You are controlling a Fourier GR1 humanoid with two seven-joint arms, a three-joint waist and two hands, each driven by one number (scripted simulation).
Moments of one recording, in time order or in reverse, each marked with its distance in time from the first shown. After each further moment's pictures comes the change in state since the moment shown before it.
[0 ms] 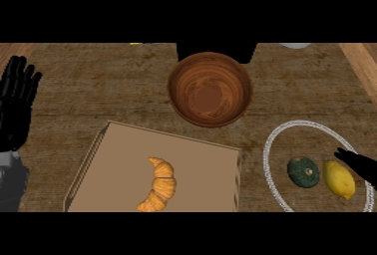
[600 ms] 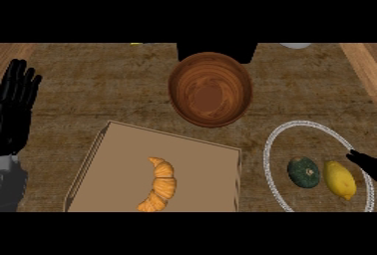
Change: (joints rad) left arm 0.028 0.022 -0.031 -0.014 0.029 0.024 -0.009; right arm 0.072 -0.094 0.001 -0.119 -0.140 -0.003 0.124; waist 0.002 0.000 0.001
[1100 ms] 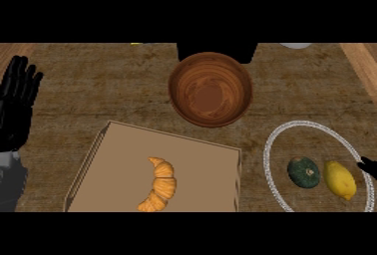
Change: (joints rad) left arm -0.021 0.026 -0.026 0.019 0.022 0.018 -0.001; right arm 0.128 -0.108 -0.029 -0.227 -0.160 0.019 0.133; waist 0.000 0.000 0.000
